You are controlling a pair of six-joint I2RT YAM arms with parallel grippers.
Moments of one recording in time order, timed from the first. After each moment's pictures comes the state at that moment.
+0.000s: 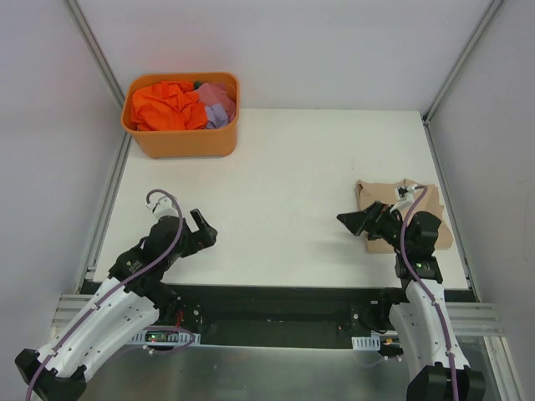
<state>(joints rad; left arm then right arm) -0.58 0.49 0.50 -0.70 -0.27 -0.82 -0.07 0.58 0.29 0.01 -0.76 0.62</state>
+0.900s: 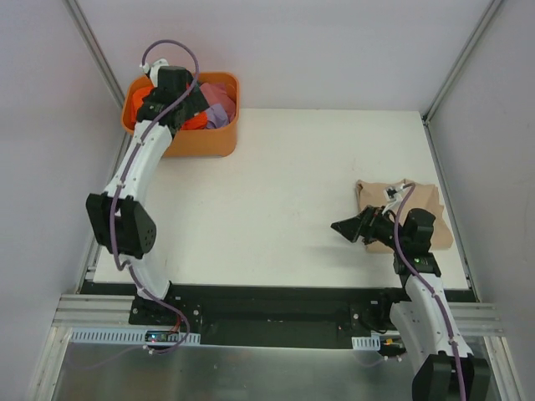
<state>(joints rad) -0.19 1.69 1.73 -0.63 -0.33 -0.58 -0.04 0.65 0.29 0.00 -0.88 0.53</state>
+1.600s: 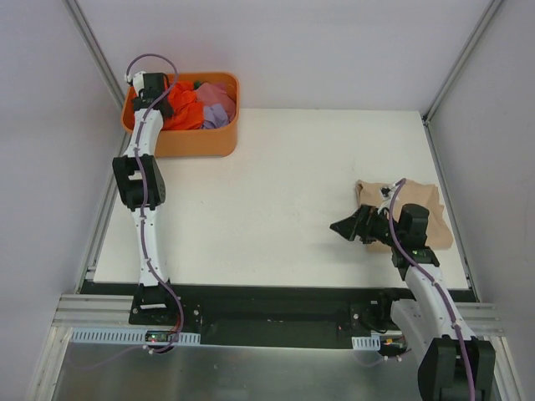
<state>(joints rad) 0.07 2.44 2.36 -0.59 -0.39 -0.44 -0.01 0.77 0.33 -0.08 -0.80 0.44</state>
